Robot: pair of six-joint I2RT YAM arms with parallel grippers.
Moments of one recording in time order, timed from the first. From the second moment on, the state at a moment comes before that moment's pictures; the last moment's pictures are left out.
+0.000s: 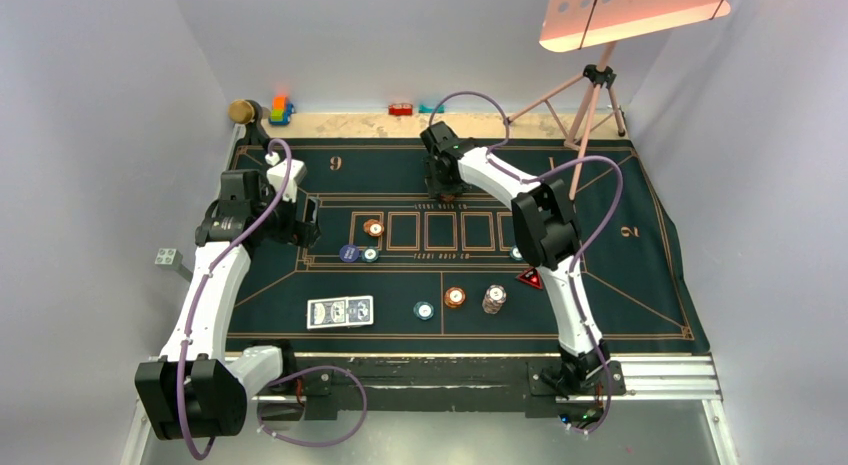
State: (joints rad) left arm 0.07 1.08 0.92 -0.67 0.31 0.22; right arm 0.56 2.32 1.93 -0.71 0.23 0.32
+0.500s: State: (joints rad) left arm 0.07 1.08 0.92 -0.67 0.31 0.22; right arm 0.56 2.26 1.86 -0.72 0.24 0.31
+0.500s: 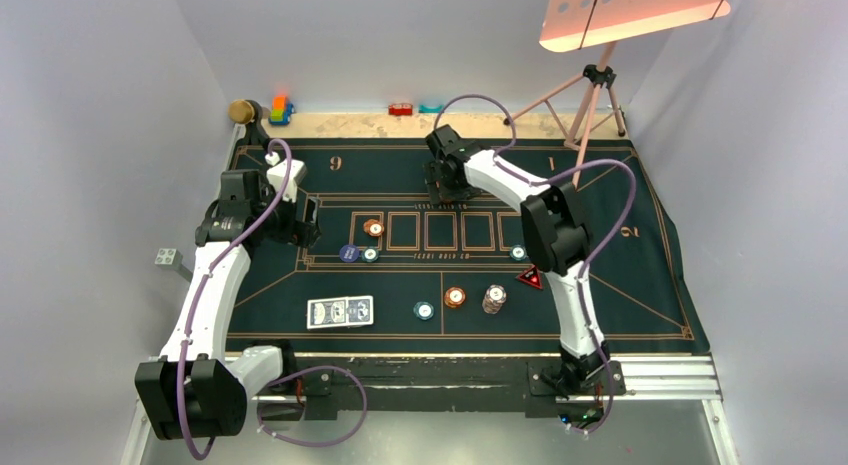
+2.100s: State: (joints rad) left arm 0.07 1.07 0.92 -0.67 0.31 0.22; right arm 0.96 1.68 0.99 -0.57 0.16 0.51
